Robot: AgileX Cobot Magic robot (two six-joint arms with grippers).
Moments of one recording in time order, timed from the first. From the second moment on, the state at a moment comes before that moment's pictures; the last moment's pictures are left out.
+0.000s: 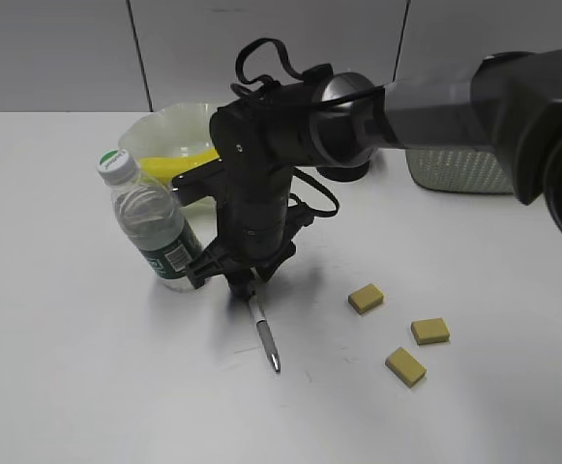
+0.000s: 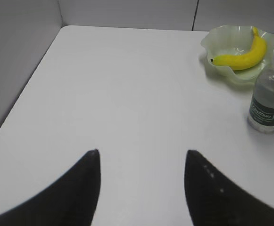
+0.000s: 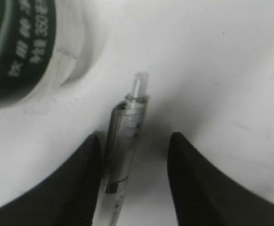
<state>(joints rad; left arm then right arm) -0.14 -0.01 -0.54 0.19 1.06 -0.22 0.79 2.34 -1.72 -0.01 0.84 0.15</state>
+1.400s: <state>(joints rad) -0.14 -0.01 -0.54 0.19 1.06 -0.22 0.38 2.20 -1.71 -0.22 -0.19 0.17</state>
